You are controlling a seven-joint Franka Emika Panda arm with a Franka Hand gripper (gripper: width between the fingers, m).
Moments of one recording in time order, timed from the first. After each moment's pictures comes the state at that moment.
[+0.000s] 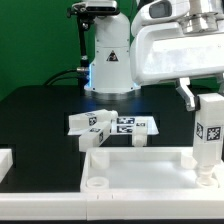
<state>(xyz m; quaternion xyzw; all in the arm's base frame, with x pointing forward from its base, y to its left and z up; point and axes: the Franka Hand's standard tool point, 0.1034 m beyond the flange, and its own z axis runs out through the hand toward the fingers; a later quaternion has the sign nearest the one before) 0.616 0.110 0.137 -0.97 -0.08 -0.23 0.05</state>
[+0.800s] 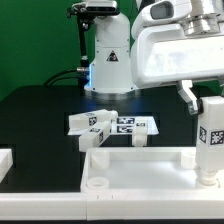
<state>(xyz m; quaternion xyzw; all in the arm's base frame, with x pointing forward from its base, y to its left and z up) 0.628 0.109 0.136 -0.96 -0.09 -0.25 0.04</state>
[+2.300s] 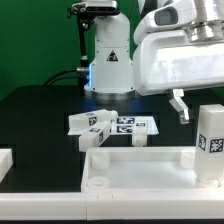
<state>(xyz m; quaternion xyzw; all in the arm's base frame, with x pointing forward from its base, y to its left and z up) 0.645 0.111 0.131 -0.97 -0.10 -0.22 0.04</state>
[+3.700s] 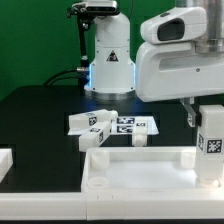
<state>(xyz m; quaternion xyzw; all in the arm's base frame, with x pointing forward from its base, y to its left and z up) 0.633 0.109 0.118 -1.00 0.03 0.00 0.05</state>
